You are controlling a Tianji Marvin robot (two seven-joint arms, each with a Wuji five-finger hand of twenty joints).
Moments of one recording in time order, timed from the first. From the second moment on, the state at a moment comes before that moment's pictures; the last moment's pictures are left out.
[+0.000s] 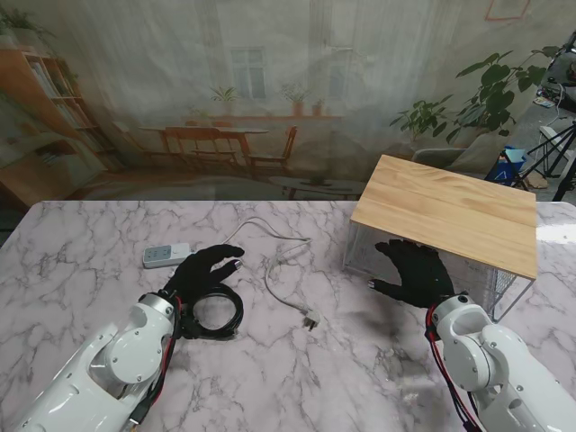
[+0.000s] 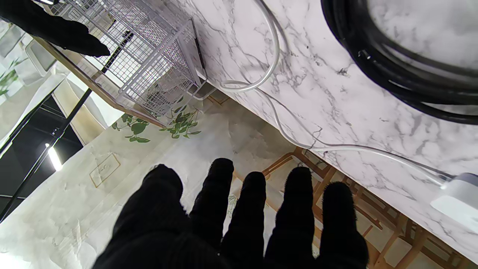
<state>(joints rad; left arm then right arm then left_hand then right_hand) 1.57 -1.12 -1.23 -1.57 0.47 -0.13 0.03 -1.64 -1.06 1.36 -1.58 -0.98 -0.05 -0.02 0.99 0.07 0.00 0.03 0.52 0.20 0.23 0.41 0.44 0.19 0.23 0.33 0.38 0.29 0.27 0.49 0.02 0.28 0.68 0.55 0.34 -0.15 0.43 0.00 0.18 0.10 0.22 0.29 0.22 0.11 0.25 0.17 0.22 0.10 0.07 0.07 -0.02 0.20 0.49 0.09</state>
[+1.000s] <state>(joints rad) 1.56 -1.12 -1.21 -1.56 0.48 -0.12 0.03 -1.47 -1.05 1.25 -1.41 -0.96 0.05 0.01 0.99 0.07 0.00 0.03 0.52 0.20 0.23 0.41 0.44 0.19 0.23 0.33 0.38 0.29 0.27 0.49 0.02 0.28 0.68 0.55 0.43 -0.42 0.83 -0.01 0.23 -0.17 0.62 0.67 0.23 0.13 0.64 0.47 0.45 0.14 0.37 0.42 0.14 0.37 1.03 0.57</state>
